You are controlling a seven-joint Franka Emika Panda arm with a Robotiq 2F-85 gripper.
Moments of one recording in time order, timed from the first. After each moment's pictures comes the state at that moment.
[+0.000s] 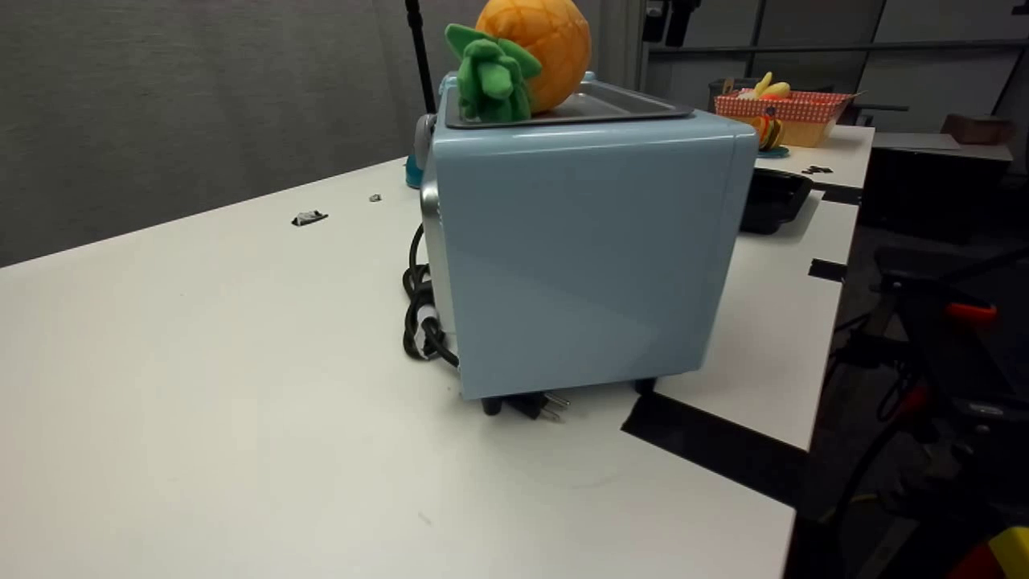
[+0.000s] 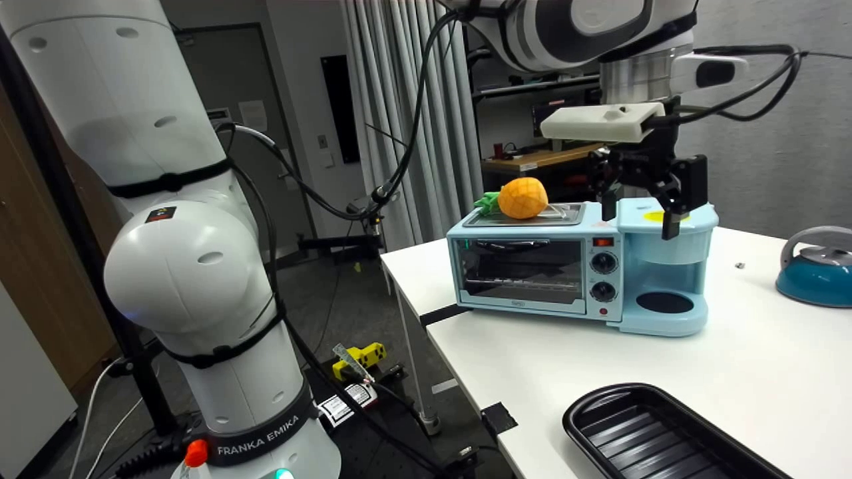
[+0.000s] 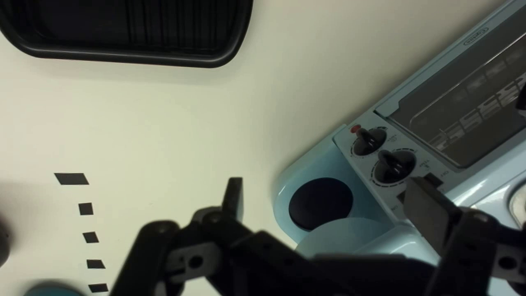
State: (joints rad) arm -0.05 -0.08 -0.25 -2.26 0.09 2.28 -0.25
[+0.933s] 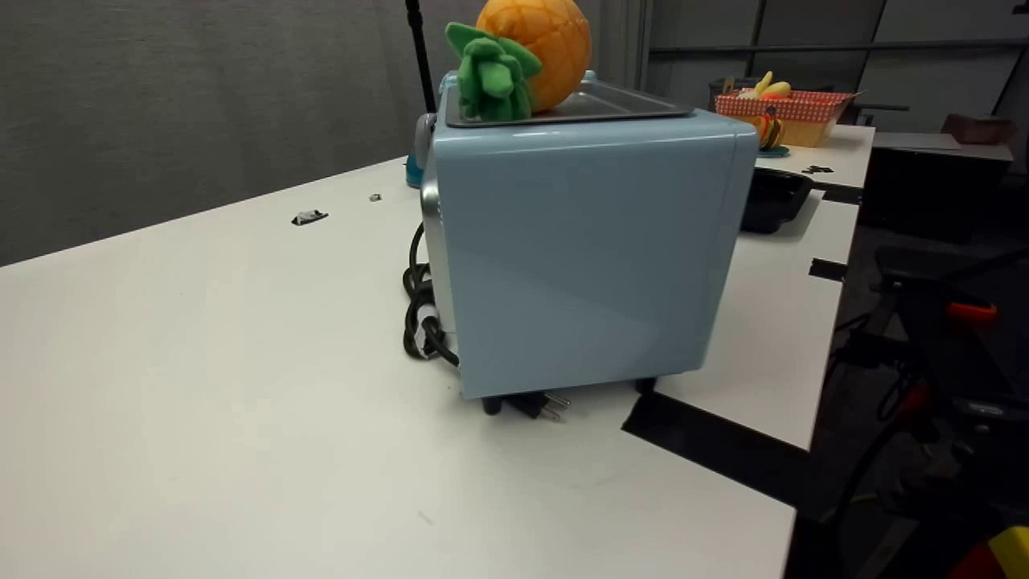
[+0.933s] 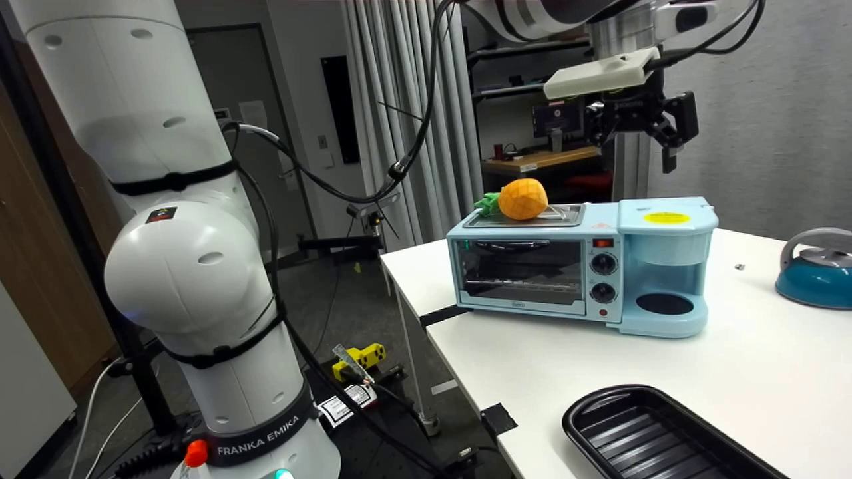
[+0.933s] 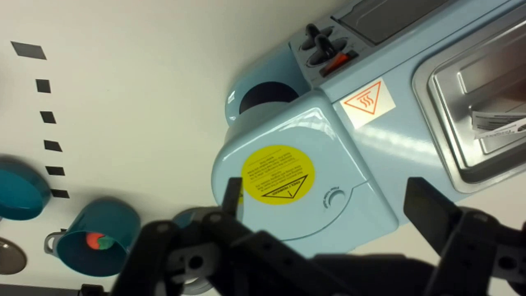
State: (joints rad) arm -0.06 -0.04 -0.12 -2.08 0.09 2.28 -0.25
